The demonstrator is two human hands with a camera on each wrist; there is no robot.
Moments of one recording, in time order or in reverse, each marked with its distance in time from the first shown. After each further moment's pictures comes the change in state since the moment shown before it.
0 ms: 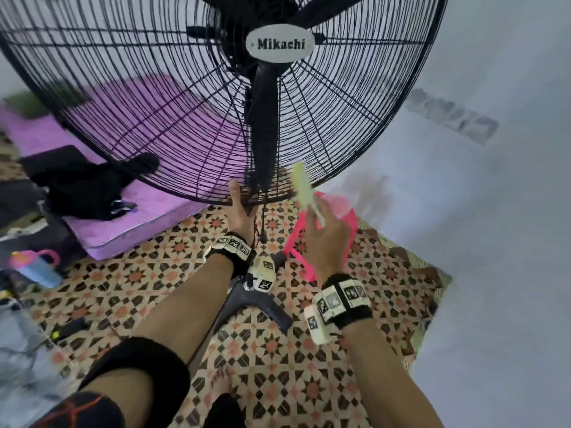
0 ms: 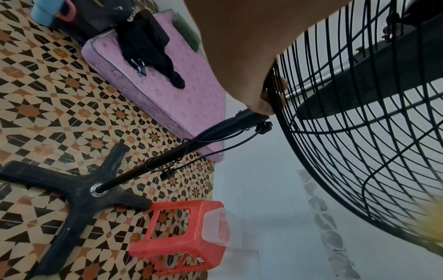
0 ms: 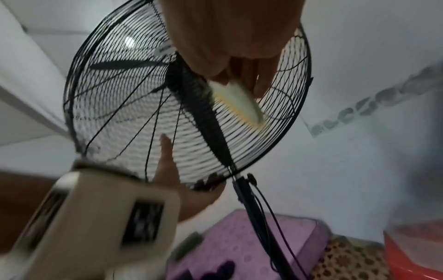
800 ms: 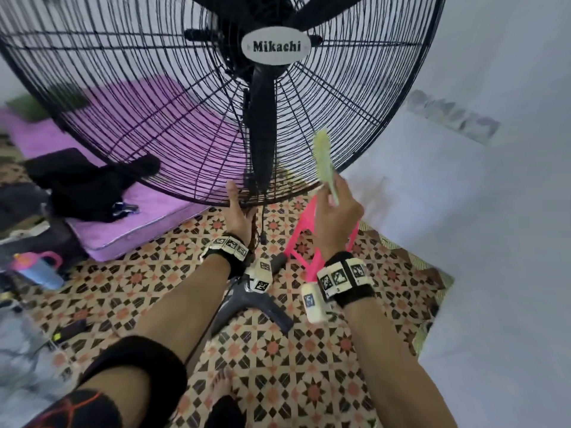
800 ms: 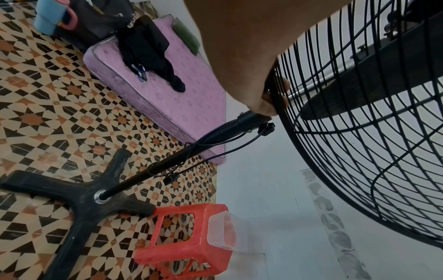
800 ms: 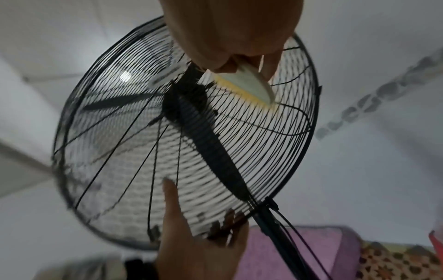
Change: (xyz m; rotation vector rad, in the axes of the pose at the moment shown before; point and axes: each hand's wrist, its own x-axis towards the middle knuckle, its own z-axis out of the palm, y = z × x) left_hand 0.013 -0.008 -0.006 -0.139 -0.011 0.017; right_hand 0.043 -0.010 0.004 0.116 0.207 0.003
